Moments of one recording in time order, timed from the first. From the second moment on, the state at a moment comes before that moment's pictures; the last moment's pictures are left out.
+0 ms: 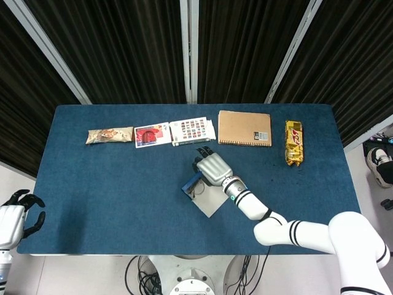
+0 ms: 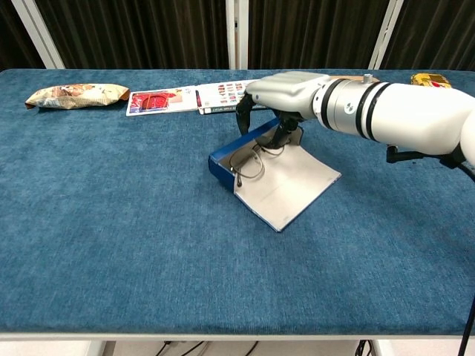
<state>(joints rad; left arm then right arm) -0.06 -1.11 -0.03 -1.59 1.50 1.50 0.00 1.04 -1.68 0.14 -1.28 -1.01 0.81 -0.34</state>
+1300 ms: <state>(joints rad) -0.06 -1.11 -0.03 -1.60 1.50 1.50 0.01 0.91 -1.75 0.26 -1.23 -1.05 0.89 -0.37</state>
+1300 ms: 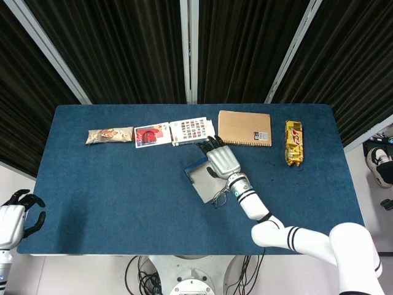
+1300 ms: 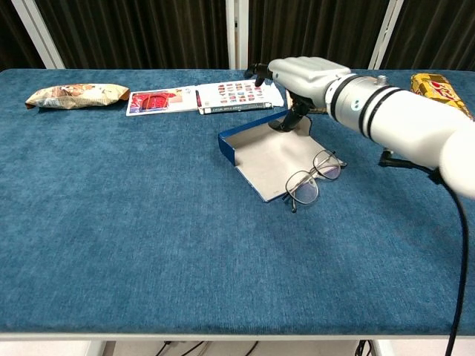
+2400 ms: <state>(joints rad) -0.06 -1.11 -0.03 -1.60 1.49 1.50 0.02 0.77 -1.59 0.04 -1.29 -1.38 0.87 -0.17</state>
